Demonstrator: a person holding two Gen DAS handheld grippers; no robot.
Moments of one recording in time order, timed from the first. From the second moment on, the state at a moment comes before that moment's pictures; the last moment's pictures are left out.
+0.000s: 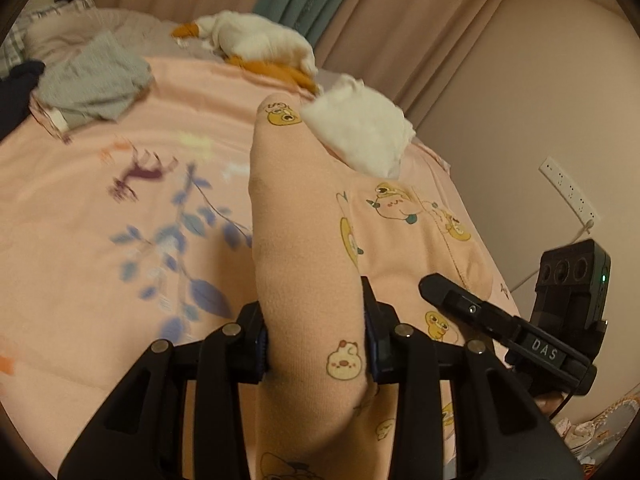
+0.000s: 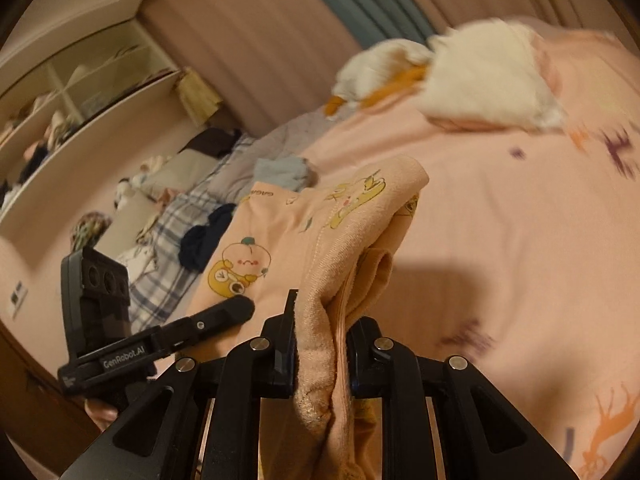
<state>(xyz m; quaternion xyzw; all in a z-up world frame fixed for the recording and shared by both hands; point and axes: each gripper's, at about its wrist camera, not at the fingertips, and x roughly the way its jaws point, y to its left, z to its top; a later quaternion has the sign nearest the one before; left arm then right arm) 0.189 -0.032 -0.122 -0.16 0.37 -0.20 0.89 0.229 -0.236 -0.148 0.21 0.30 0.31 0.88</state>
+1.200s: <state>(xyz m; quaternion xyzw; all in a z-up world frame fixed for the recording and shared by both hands) 0.190 0.100 -0.188 -0.13 0.39 -0.08 0.91 0.275 -0.113 -0.178 0.11 0.39 0.27 0.88</state>
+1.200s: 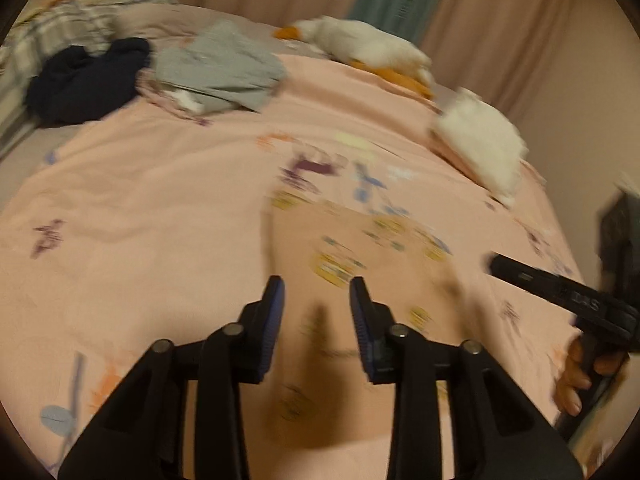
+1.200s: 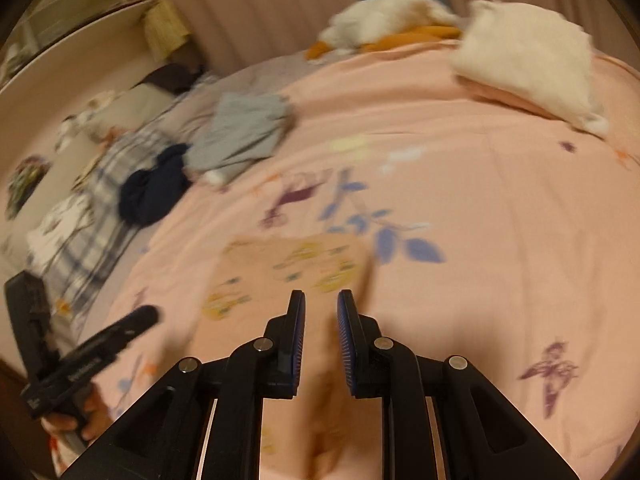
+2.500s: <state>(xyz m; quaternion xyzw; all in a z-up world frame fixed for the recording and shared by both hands) 0.147 0.076 -0.255 -0.10 0.44 -0.03 0.89 0.240 -0.078 -0.260 0.09 0.48 0.23 0.84</state>
